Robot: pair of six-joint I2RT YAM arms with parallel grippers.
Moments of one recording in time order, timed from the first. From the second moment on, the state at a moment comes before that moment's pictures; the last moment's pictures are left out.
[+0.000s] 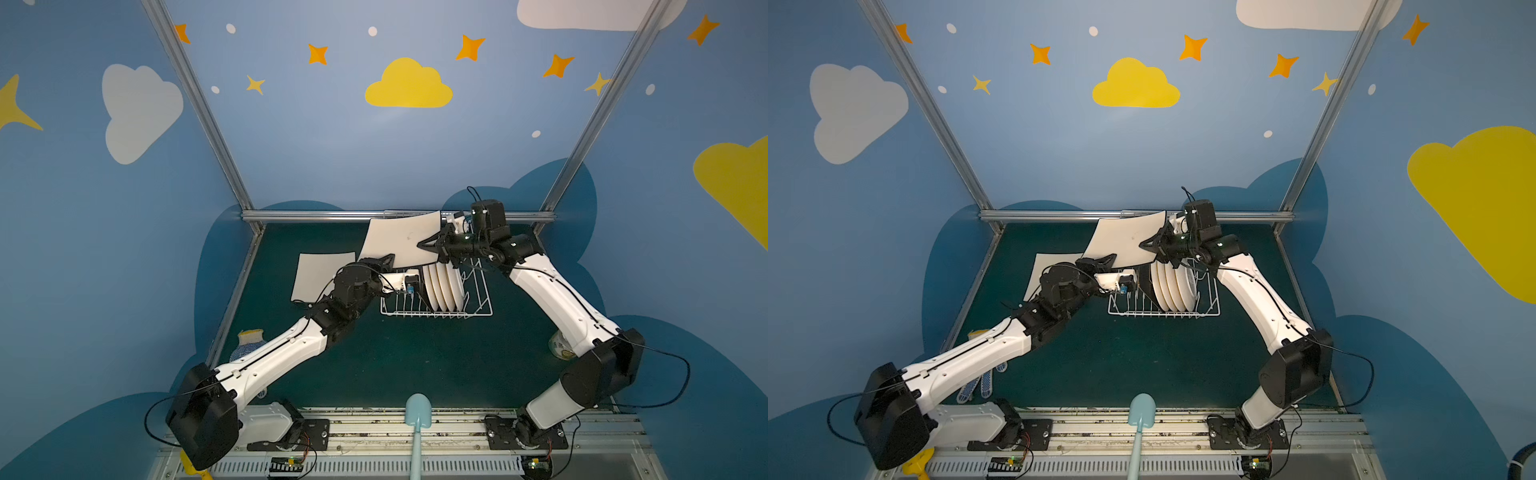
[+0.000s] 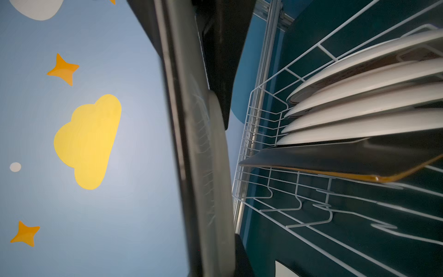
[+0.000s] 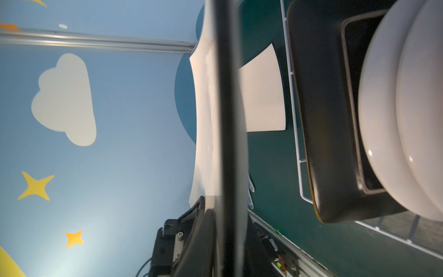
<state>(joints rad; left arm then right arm) -0.70 1.28 0.93 0.22 -0.19 1.18 0.48 1.60 1.60 -0.58 -0.62 1.14</state>
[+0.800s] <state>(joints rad) -0.70 1.17 0.89 0.28 -0.13 1.03 0.38 1.57 1.49 -0.43 -0.55 1.14</state>
